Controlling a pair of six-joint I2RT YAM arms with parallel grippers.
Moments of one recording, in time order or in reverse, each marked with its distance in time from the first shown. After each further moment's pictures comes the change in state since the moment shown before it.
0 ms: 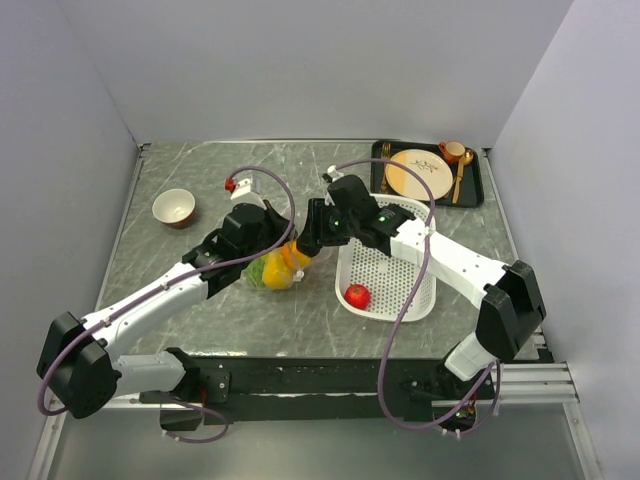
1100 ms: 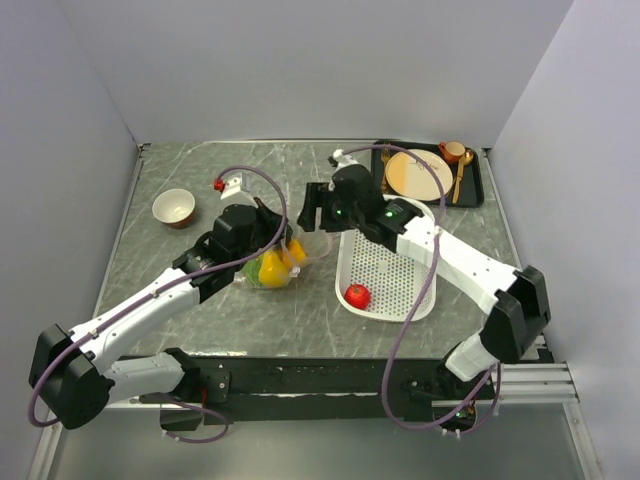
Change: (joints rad) left arm 0.000 -0.068 -0.004 -0.006 -0.053 0.000; right arm -0.002 -0.026 0.069 0.019 0.121 -0.042
